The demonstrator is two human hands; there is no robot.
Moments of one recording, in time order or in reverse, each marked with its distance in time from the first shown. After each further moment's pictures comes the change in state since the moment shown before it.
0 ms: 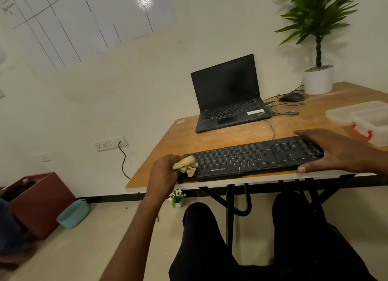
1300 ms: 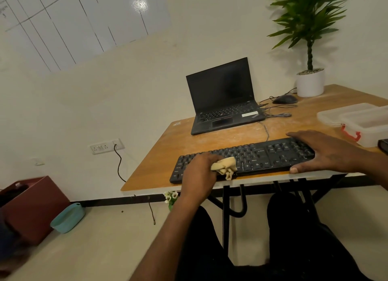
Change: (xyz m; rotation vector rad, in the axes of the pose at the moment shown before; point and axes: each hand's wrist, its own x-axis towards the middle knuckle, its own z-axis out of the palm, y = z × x) left_hand -0.011 0.095 0.043 0.001 -0.116 0.186; right_hand 0.001 0.003 0.000 -0.045 -0.007 -0.019
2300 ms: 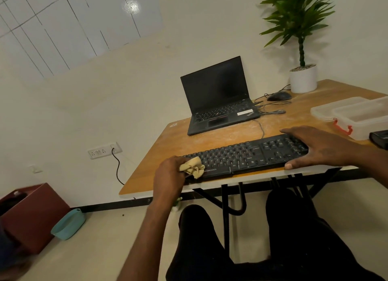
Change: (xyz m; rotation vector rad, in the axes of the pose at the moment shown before) left_hand -0.009 -0.045 -0.032 0.097 0.102 -0.194; right_hand -0.004 -0.005 -0.001 0.001 0.006 0.003
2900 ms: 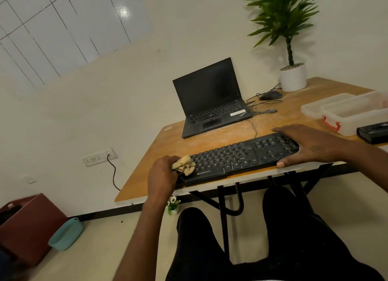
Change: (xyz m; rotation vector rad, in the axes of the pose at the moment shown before) left_hand 0.021 -0.007 0.006 0.069 0.008 -0.023; right_hand -0.002 -0.001 0.000 -0.010 -0.017 0.013
